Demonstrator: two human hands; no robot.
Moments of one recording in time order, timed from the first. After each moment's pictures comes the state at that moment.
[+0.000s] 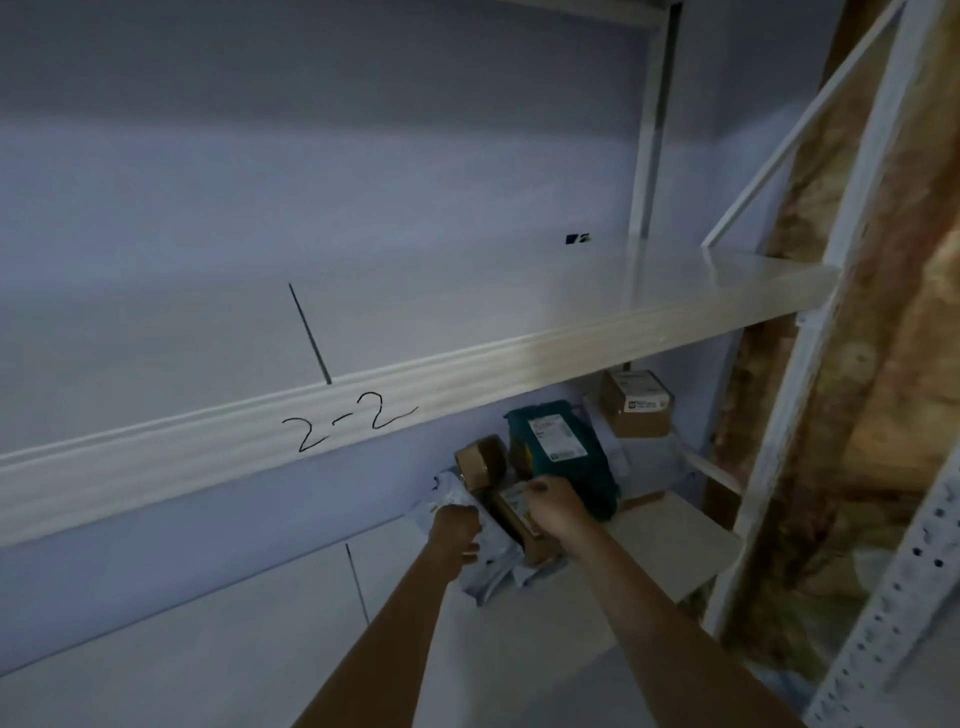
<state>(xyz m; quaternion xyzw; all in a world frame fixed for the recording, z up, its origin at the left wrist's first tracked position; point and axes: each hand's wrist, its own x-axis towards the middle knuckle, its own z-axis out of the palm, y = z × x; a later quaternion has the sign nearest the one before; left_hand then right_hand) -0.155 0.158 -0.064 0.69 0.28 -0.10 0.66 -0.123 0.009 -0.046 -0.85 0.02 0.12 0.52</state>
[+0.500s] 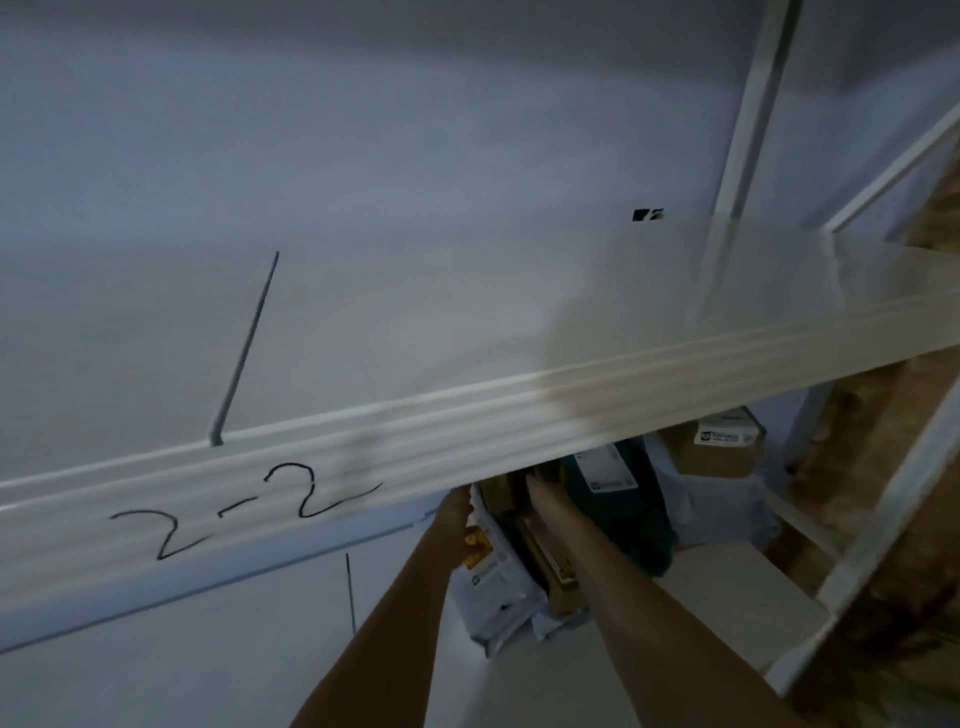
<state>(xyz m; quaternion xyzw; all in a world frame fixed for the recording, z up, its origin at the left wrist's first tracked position) -0.053 0.185 -0.085 0.50 0.28 -0.04 0.82 0.016 0.069 -0.086 -0.69 0.13 0.24 0.67</state>
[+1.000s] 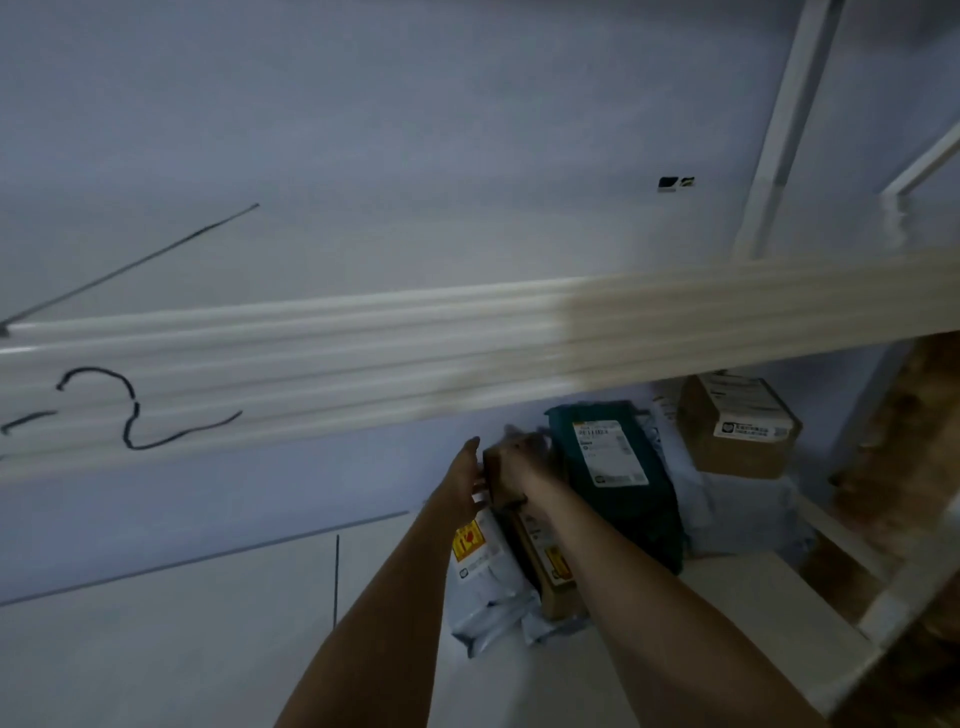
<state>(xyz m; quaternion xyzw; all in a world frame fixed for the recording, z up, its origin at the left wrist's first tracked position) 0.012 0.178 -0.112 0.54 0.28 -0.03 0.79 0.063 0.091 -0.112 -0.79 -0.01 0.19 0.58</state>
